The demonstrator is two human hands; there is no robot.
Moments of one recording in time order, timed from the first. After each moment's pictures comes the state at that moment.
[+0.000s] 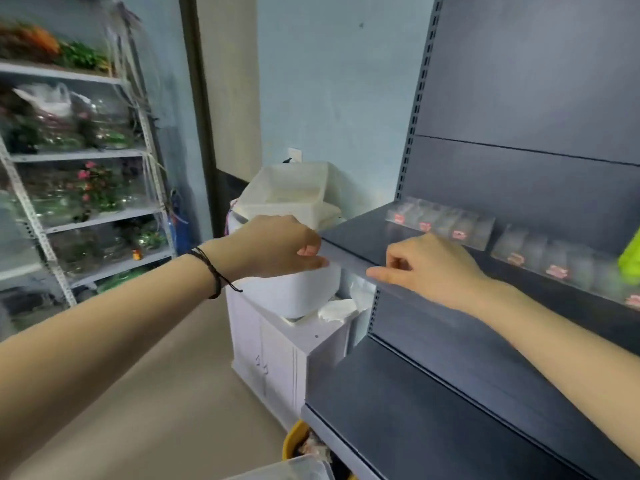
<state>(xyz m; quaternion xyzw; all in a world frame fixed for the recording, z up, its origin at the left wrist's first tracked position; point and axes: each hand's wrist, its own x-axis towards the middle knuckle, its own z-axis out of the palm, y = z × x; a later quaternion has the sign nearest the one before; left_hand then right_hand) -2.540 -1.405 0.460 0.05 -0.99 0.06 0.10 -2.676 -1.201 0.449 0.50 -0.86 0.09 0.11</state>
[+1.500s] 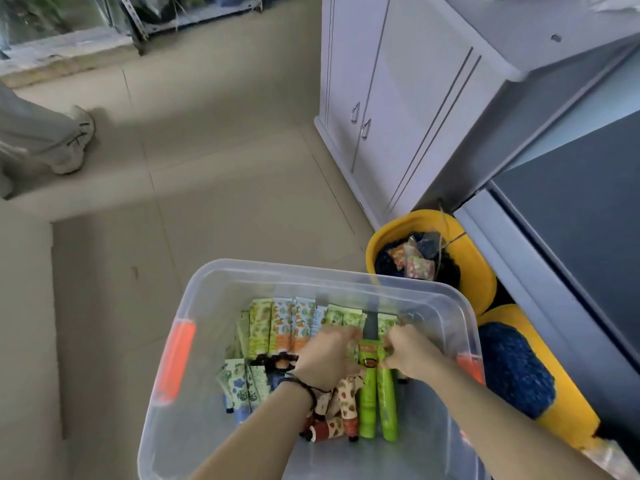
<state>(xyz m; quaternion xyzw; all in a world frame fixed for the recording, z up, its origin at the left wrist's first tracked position) -2.492 -1.399 -0.336 0.38 -0.80 -0.43 -0.17 -2.647 -1.332 -0.338 0.42 -0.77 -0.14 -0.45</state>
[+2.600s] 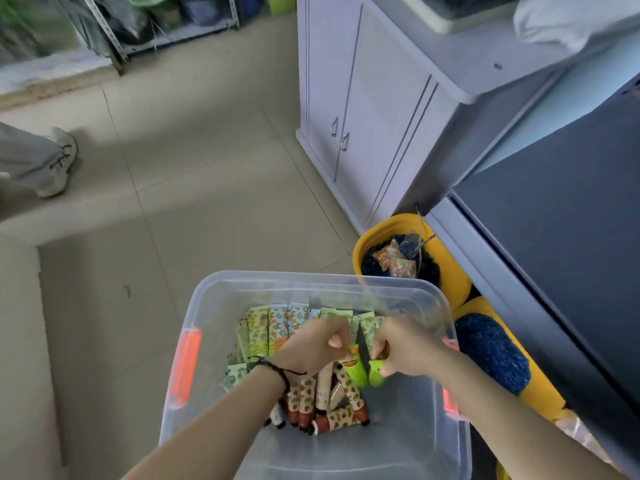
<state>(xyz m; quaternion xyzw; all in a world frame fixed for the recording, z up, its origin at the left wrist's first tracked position) -2.481 -1.424 -0.291 0.29 -0.79 -0.52 -0.13 -2.636 -1.333 -0.239 0.47 -0.73 -0.11 -0.48</state>
